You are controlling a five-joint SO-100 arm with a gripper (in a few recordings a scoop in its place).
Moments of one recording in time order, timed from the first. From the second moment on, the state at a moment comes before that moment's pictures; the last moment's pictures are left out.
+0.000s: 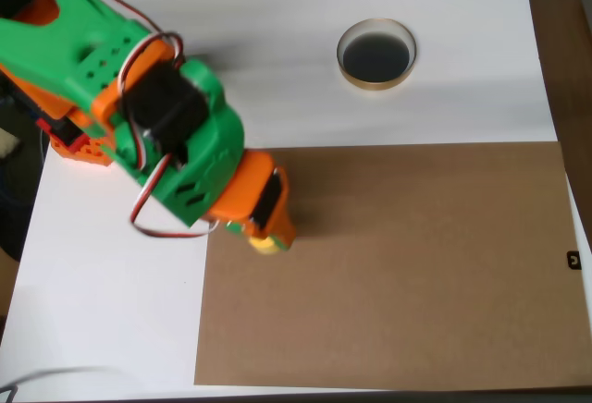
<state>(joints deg) -6.9 95.4 92.9 83.1 -19.2</state>
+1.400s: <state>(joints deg) -56.6 73.7 72.8 91.1 -18.9</state>
